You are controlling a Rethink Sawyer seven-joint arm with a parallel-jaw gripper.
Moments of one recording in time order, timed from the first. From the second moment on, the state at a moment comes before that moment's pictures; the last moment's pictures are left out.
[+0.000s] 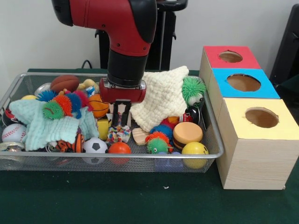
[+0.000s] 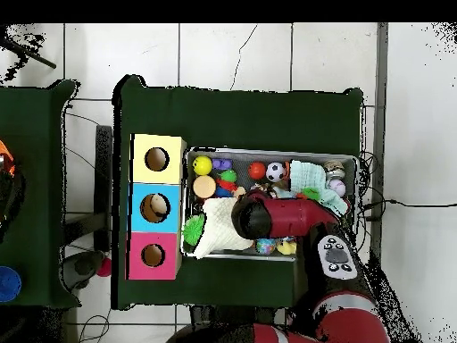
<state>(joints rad) -0.35 -0.47 0.01 1.61 -0.42 0.27 1.57</state>
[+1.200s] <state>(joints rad) -0.50 -0.63 0.14 1.65 -0.24 0.45 1.57</state>
